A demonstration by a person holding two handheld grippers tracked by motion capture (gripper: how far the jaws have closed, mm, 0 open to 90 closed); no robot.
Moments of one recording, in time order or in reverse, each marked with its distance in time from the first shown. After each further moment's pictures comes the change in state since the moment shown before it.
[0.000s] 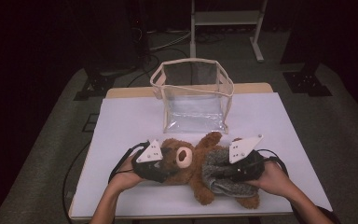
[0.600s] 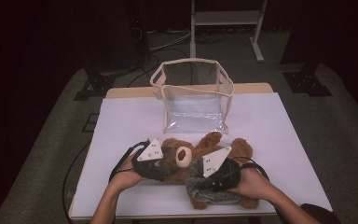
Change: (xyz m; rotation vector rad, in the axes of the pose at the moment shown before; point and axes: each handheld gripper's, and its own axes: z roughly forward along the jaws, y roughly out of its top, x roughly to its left) left arm 0.002 0.001 0.000 0.016 0.011 -0.007; right arm 0.022 0.021 0.051 0.122 0.057 -0.117
